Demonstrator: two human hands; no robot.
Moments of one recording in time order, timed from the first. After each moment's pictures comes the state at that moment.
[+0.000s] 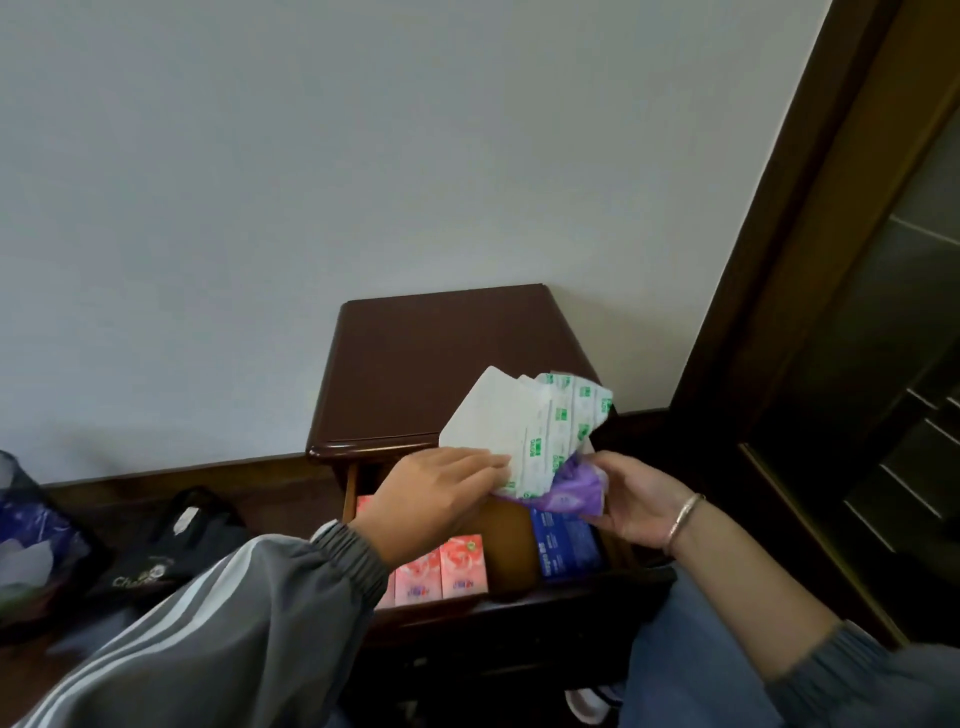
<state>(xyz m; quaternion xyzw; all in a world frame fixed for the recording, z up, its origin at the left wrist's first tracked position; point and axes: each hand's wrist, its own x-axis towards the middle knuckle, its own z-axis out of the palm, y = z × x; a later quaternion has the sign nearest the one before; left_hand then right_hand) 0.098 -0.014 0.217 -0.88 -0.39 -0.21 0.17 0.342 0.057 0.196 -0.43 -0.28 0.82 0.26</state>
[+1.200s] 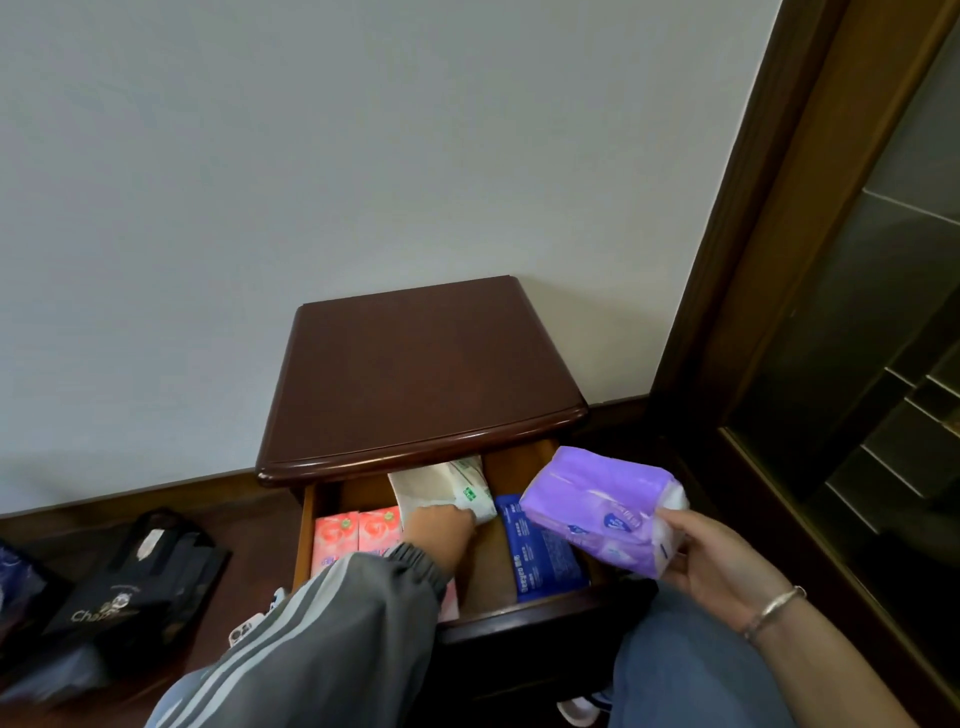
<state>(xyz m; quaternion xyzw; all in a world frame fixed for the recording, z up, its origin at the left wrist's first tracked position) 0.146 0.053 0.111 -0.74 -0.64 0.20 -0.03 0.432 0.032 0.146 -0.48 -0.25 0.73 0.41</state>
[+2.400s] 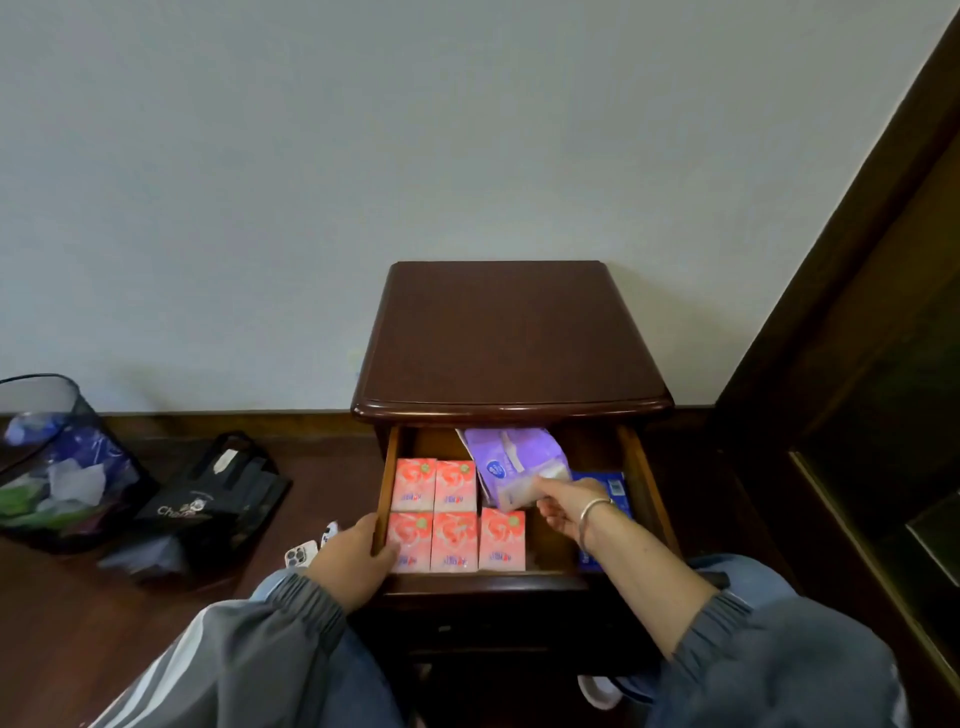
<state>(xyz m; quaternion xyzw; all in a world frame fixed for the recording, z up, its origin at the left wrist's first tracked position) 0.013 -0.080 0.113 -0.49 -0.83 -0.09 -0.25 0.238 0.058 0.113 -0.66 -0.36 0.62 0.24</state>
